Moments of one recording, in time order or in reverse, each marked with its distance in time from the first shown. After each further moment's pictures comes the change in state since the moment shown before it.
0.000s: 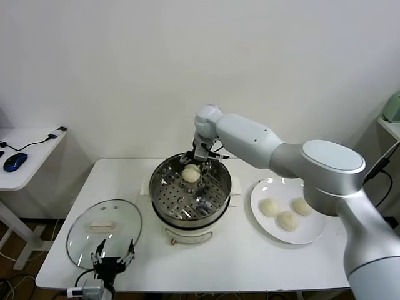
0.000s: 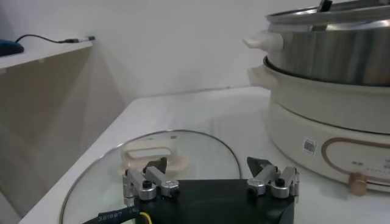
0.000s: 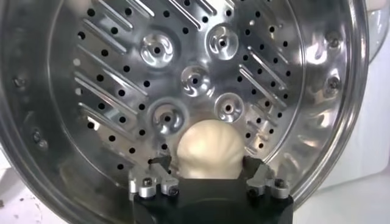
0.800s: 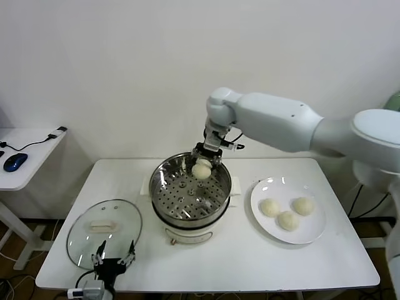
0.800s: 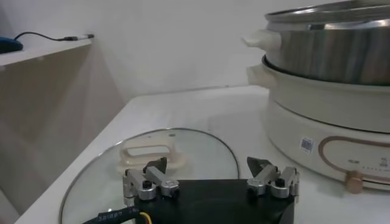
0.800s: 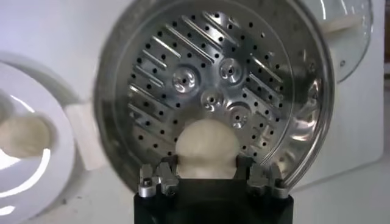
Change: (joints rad) left arm 0.003 -0.002 0.006 0.004 0.000 0.002 0.000; right arm 0.079 -0.097 -0.067 0.194 0.060 -0.088 -0.022
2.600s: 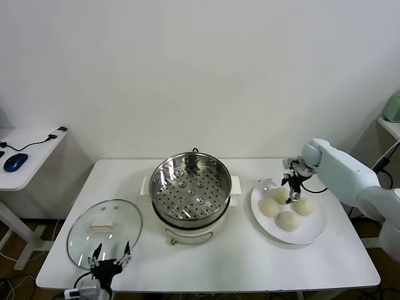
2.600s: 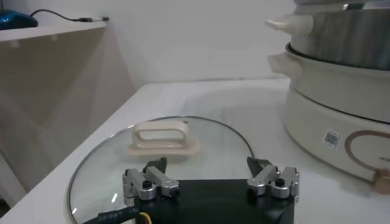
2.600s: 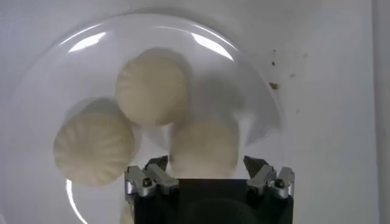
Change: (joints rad) left arm -0.034 -0.009 -0.035 0.068 -0.059 -0.014 -0.007; right arm -0.398 -0.350 0.336 -0.402 0.150 -0.602 -0.080
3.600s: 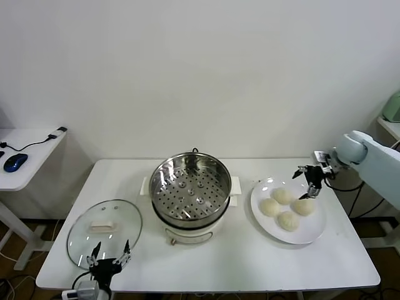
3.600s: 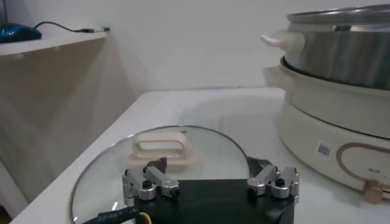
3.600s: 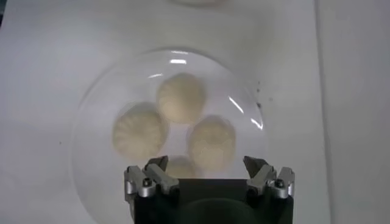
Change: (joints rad) left arm 0.025 -0.002 0.003 -0.045 0.000 -0.002 -0.001; right arm 0.102 -0.268 -0.067 0.337 0.127 0.035 -0.037
